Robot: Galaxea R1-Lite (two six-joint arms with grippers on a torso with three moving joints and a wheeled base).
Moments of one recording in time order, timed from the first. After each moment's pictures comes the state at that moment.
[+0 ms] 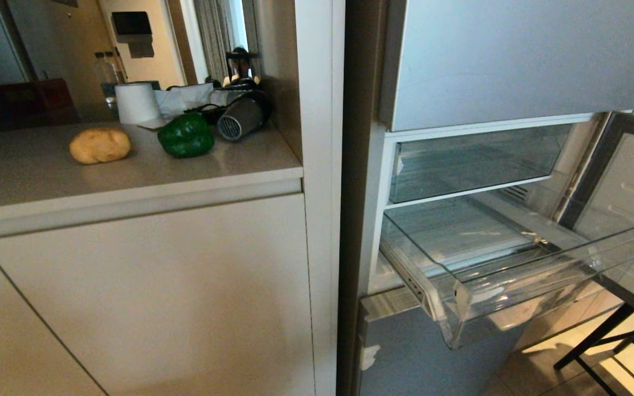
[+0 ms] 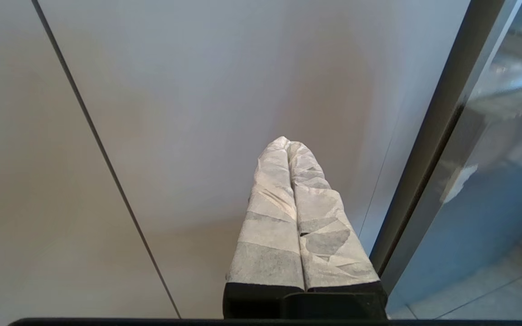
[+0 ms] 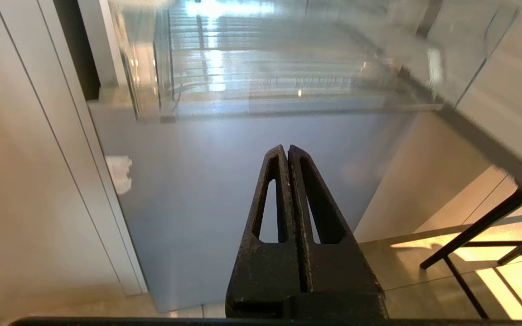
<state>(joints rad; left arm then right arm) 0.00 0.00 0.00 -0.02 0.00 0.00 0.01 0.00 0.00 0.01 0.03 -0.08</state>
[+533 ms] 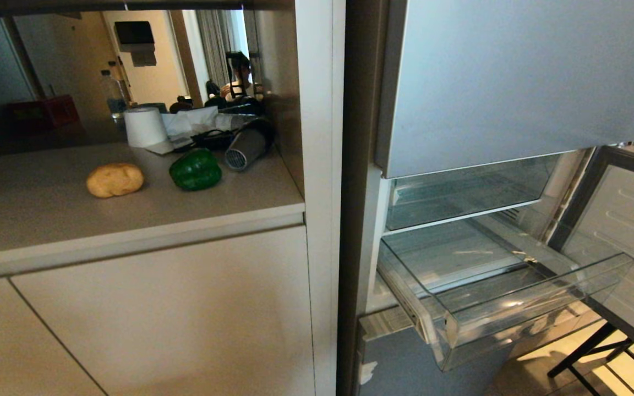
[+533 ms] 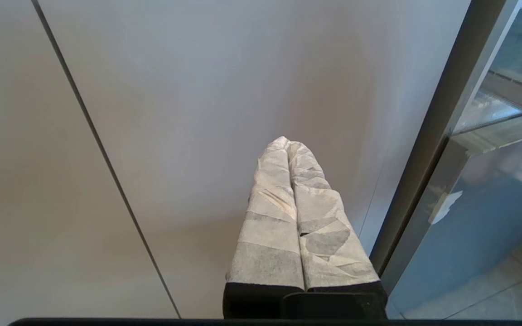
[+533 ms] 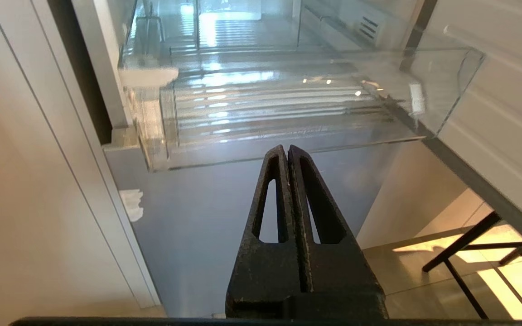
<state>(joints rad) 0.00 0.00 0.00 -0.02 0.00 0.00 0.01 0.00 0.00 0.01 0.02 -0.04</state>
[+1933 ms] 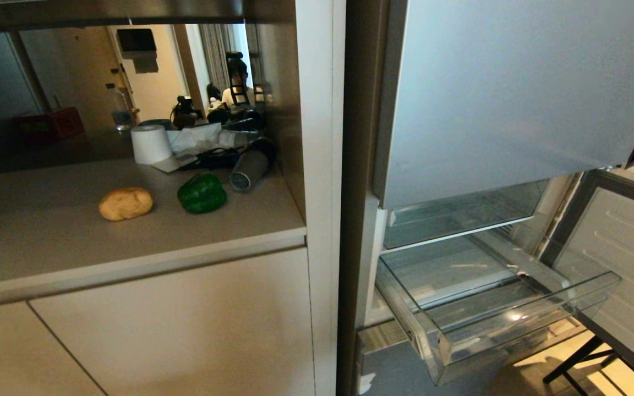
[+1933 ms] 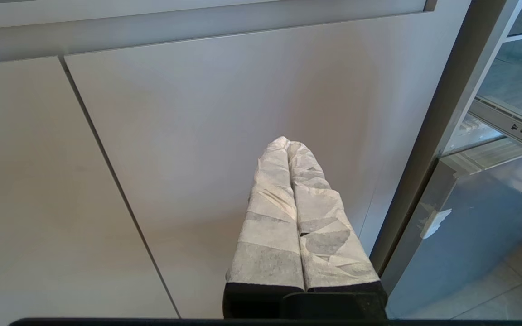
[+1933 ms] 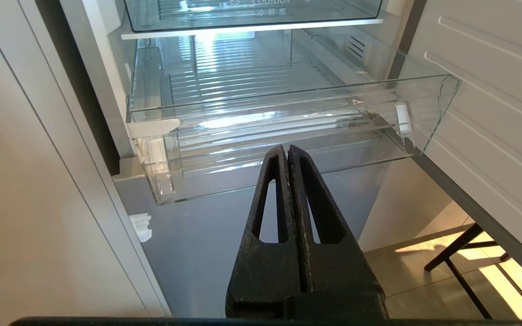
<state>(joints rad) 0.00 0.00 0.00 -0.02 0.00 0.00 0.01 0.00 0.00 0.01 0.00 0.00</state>
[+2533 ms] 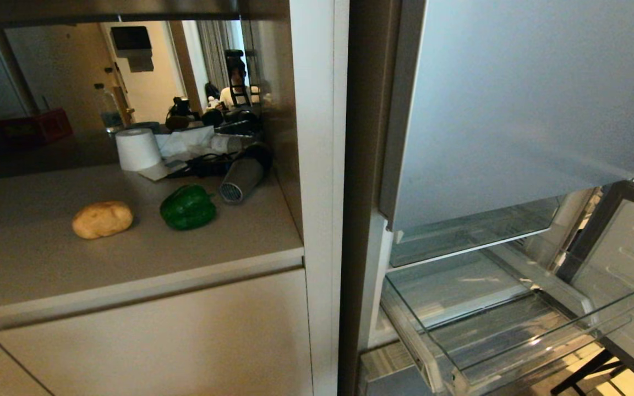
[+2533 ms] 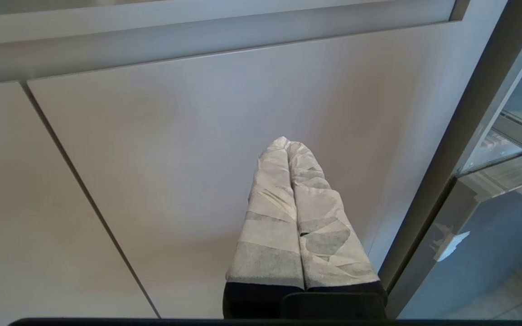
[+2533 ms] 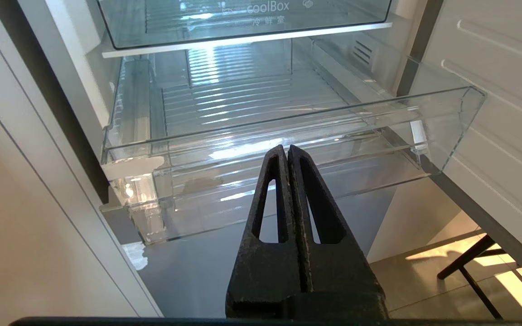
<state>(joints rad) 0.00 0.00 0.00 -0.02 0.00 0.00 0.01 0.00 0.00 0.01 0.00 0.03</state>
